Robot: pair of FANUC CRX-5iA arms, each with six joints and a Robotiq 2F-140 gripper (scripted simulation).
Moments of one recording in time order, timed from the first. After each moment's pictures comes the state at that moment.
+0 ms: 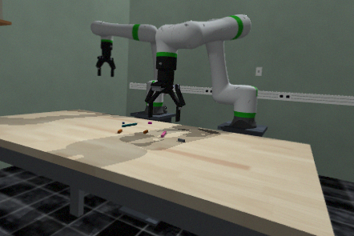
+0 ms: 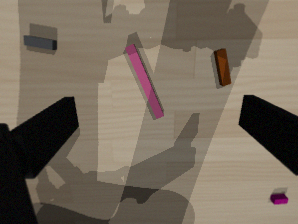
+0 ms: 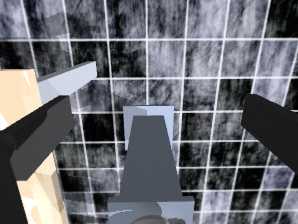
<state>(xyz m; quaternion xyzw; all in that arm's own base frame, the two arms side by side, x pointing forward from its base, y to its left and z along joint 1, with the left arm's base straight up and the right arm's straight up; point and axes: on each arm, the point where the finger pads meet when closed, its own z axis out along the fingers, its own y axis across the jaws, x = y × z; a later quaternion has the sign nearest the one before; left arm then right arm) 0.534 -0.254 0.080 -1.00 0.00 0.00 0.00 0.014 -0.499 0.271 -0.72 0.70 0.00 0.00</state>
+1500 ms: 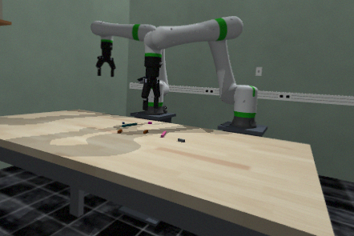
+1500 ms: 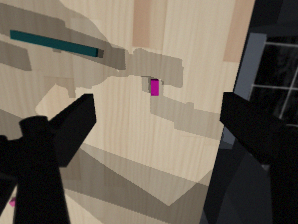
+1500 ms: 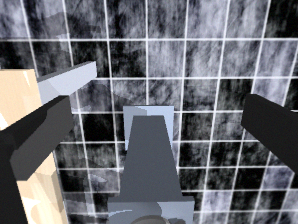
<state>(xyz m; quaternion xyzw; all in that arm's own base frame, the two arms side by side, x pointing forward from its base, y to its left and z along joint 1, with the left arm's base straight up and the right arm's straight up) 0.363 -0.446 0.103 -0.74 0.67 0.00 0.00 0.014 -0.499 0.271 -0.72 0.70 0.00 0.00</state>
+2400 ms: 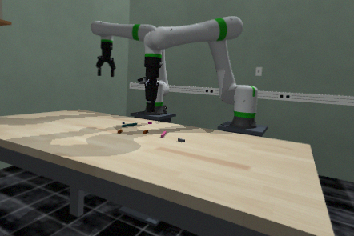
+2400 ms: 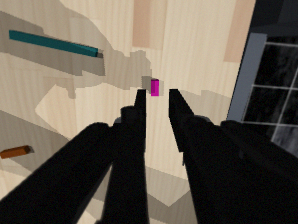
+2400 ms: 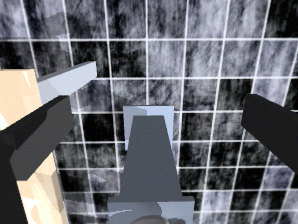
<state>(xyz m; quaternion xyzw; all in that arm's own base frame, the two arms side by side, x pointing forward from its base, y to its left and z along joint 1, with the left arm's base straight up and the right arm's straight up) 0.363 -0.446 0.101 -0.74 0.67 0.00 0.00 0.014 -0.499 0.271 -0.72 0.70 0.00 0.00</state>
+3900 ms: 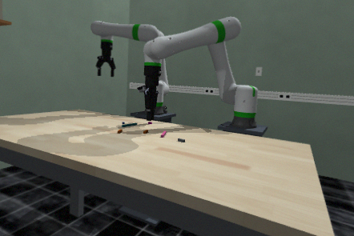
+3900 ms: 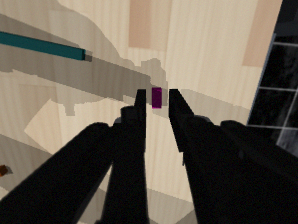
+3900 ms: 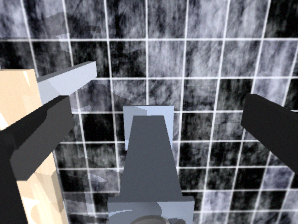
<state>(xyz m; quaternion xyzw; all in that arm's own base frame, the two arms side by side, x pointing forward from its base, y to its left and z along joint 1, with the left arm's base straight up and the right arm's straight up) 0.363 -0.446 0.053 -0.74 0.67 0.00 0.00 0.014 -0.499 0.271 -0.72 0.70 0.00 0.00</state>
